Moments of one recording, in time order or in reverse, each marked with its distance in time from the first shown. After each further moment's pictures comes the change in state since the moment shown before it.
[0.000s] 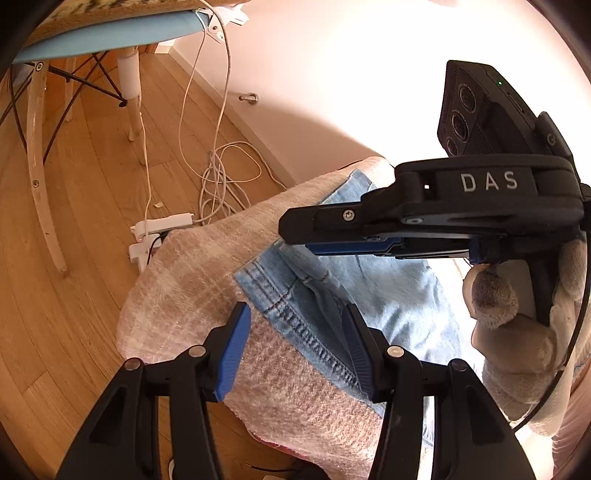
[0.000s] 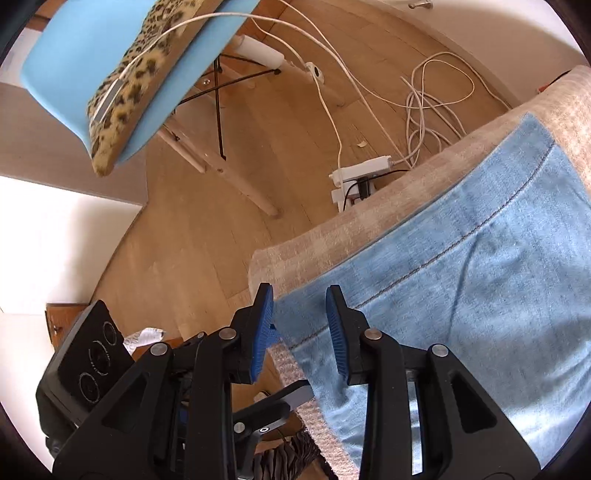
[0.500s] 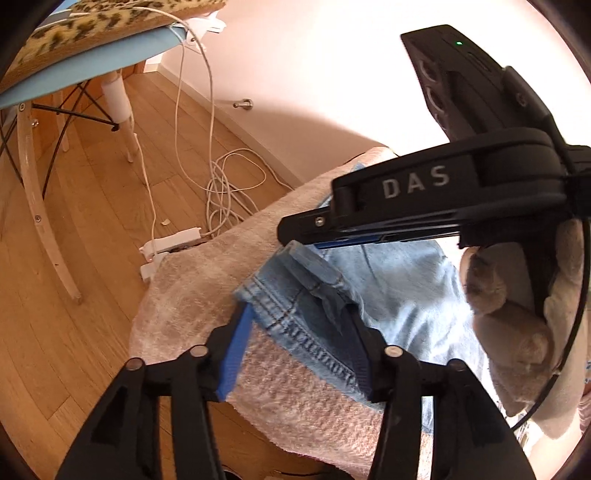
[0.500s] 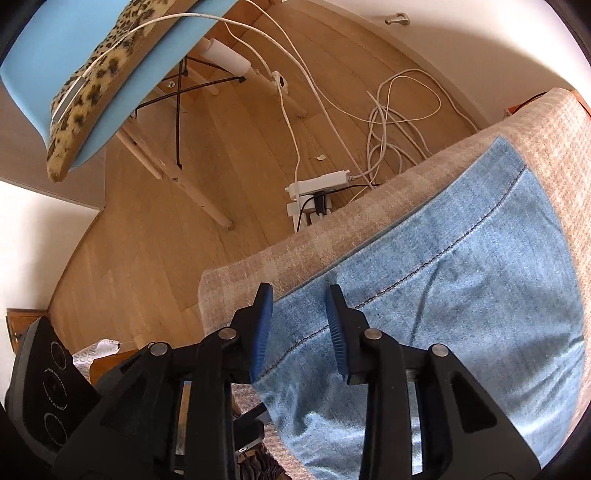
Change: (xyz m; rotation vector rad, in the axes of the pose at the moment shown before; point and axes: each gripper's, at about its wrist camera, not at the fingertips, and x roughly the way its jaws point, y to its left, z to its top) left arm 0.008 -0.014 0.007 0.110 -0.001 0.087; right arm 0.004 -0.001 0.012 -0.021 -0.067 -0.199
